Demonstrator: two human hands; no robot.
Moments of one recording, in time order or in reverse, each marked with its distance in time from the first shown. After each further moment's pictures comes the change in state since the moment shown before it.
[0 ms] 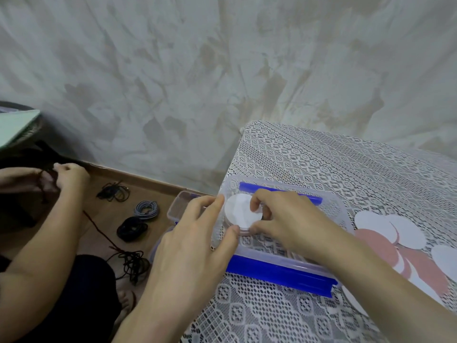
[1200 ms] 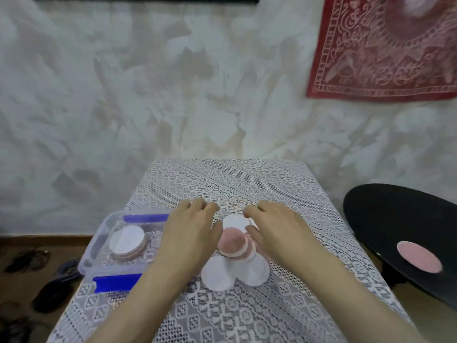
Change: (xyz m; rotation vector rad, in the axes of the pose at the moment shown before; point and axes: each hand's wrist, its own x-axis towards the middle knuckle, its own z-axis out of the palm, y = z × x) left_hand 0.023 0.169 0.084 0.394 0.079 0.531; right_hand -0.176 0.114 -0.077 -0.341 0.355 0.157
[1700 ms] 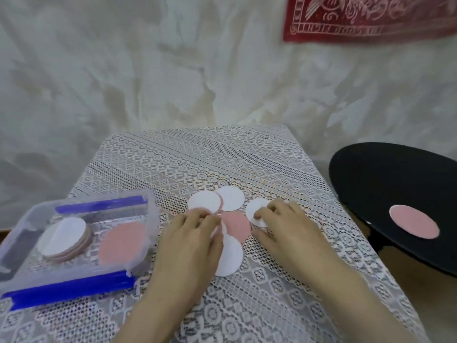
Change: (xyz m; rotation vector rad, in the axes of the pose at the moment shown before) left_hand -0.017 0.062 0.065 -0.173 -0.078 0.065; right_hand -0.052 0.074 0.059 0.170 -0.038 0.221
